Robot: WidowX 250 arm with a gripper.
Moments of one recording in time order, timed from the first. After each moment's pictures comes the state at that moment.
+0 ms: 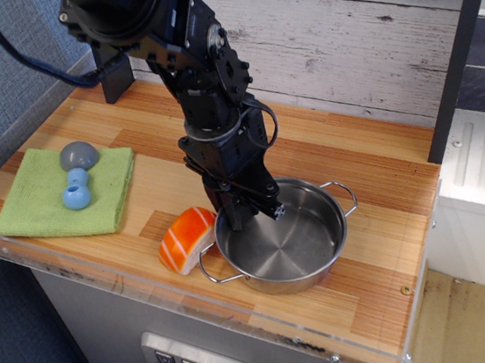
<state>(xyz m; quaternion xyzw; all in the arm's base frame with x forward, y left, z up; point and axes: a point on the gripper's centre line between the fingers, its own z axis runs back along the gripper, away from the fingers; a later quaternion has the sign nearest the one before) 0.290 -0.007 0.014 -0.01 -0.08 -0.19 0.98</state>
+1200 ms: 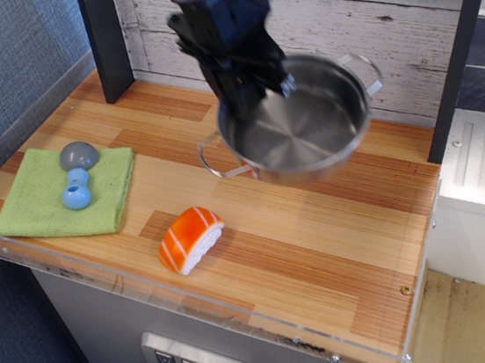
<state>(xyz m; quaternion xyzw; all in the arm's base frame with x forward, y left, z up) 0.313 -0.004 0.122 -0.04 -0.17 -0.17 0.97</state>
